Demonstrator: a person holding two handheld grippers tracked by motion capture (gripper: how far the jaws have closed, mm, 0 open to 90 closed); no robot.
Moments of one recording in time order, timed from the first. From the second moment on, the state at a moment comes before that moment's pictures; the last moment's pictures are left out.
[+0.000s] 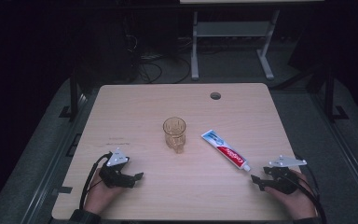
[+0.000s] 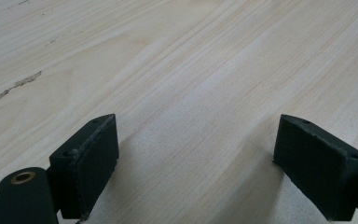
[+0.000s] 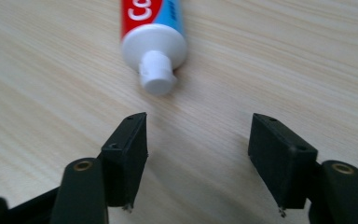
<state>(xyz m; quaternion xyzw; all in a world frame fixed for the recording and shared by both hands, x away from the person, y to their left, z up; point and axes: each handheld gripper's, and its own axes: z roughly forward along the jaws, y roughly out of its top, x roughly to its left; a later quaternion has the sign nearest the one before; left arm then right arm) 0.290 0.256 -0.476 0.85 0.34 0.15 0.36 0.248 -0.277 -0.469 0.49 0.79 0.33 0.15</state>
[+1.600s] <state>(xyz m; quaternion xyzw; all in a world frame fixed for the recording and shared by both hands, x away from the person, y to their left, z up) 0.290 0.255 -0.476 0.85 0.35 0.15 0.37 0.310 -0.266 -0.450 0.46 0.81 0.35 0.11</state>
